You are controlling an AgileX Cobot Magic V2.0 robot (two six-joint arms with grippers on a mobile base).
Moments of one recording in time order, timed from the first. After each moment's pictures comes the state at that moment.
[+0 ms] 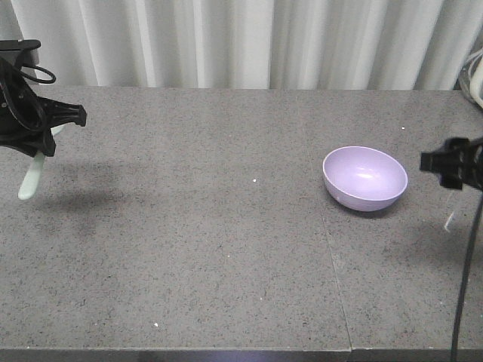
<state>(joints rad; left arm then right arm) -0.09 1.76 -1.69 0.03 1.23 -0.18 0.03 1.22 -0.97 -0.02 0.54 0.10</state>
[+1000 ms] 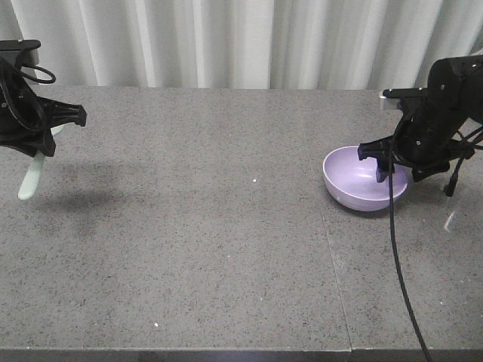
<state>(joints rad) -0.09 1.76 -1.69 0.03 1.23 -0.18 0.03 2.01 -1.67 -0.07 1.01 0.09</state>
